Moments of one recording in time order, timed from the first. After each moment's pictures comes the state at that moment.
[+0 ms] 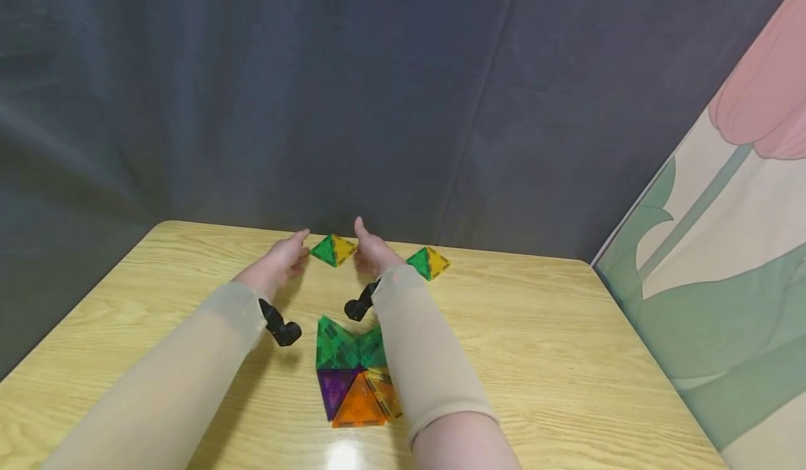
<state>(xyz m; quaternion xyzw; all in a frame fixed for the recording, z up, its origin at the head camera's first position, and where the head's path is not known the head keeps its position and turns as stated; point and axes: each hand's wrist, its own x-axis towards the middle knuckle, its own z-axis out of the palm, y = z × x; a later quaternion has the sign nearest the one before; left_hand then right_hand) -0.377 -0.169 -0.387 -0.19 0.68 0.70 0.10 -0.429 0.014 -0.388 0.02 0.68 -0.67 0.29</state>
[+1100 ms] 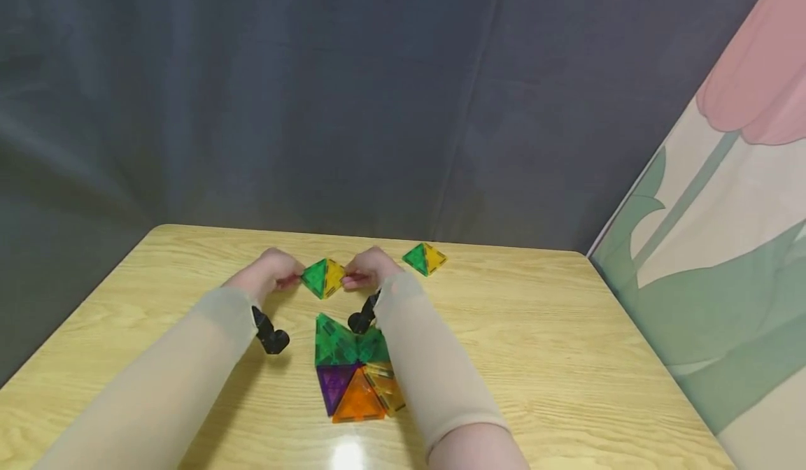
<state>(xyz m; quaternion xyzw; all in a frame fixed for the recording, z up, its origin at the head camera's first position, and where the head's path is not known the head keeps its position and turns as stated) -0.368 -0.188 -0.394 -0.21 0.79 0.57 0.13 -0.414 0.012 -0.400 0.05 0.72 -0.61 0.31</state>
